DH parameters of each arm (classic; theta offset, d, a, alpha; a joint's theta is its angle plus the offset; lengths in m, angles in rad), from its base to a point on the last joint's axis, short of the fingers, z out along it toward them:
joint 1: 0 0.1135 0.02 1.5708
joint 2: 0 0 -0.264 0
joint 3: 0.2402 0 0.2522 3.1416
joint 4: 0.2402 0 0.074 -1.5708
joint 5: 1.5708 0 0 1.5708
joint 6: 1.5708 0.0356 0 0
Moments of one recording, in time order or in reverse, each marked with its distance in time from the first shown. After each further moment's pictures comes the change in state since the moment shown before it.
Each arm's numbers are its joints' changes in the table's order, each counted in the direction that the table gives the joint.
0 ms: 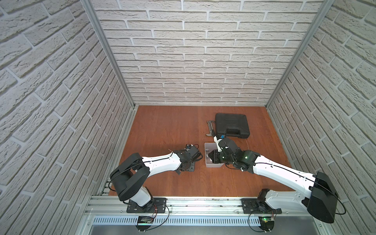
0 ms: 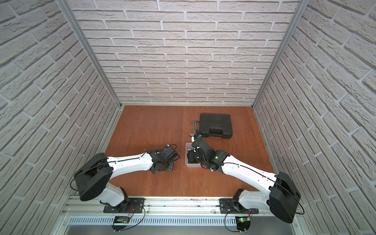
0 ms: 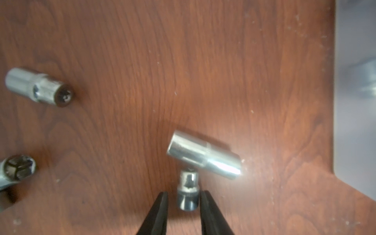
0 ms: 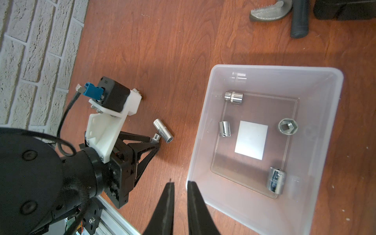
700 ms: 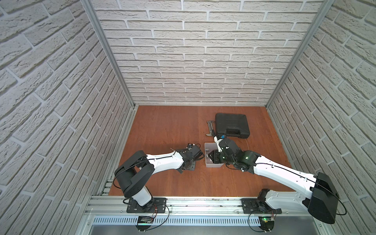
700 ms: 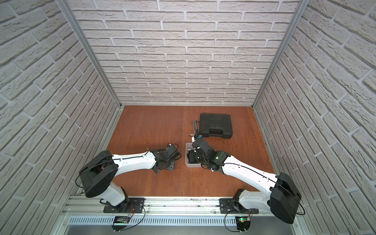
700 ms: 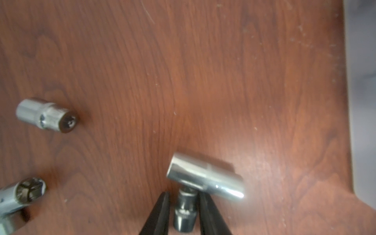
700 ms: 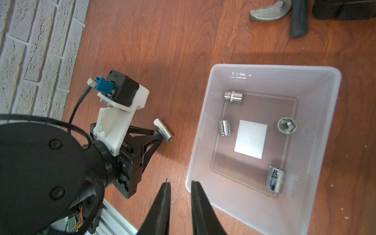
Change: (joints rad) left arm 0.005 -0.060 0.036 -0.014 -0.051 0.061; right arm 0.001 0.011 -0.006 0.001 0.001 0.000
